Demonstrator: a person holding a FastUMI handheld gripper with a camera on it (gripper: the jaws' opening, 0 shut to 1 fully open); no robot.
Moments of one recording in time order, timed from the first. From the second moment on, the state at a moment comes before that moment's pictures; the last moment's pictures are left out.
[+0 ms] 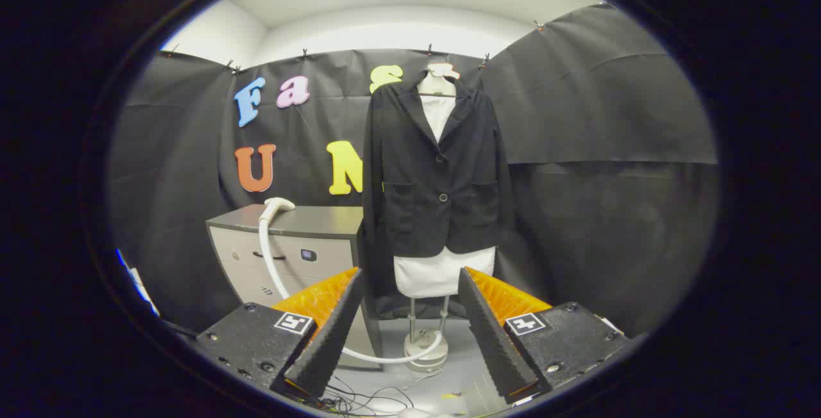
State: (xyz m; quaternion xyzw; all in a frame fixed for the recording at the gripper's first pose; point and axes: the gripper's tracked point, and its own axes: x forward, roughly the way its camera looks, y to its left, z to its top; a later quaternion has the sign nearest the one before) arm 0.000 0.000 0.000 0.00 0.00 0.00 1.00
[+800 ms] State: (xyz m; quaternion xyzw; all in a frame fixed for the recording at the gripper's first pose) arm 0.024 0.026 0.006 0.02 0.01 0.00 1.00
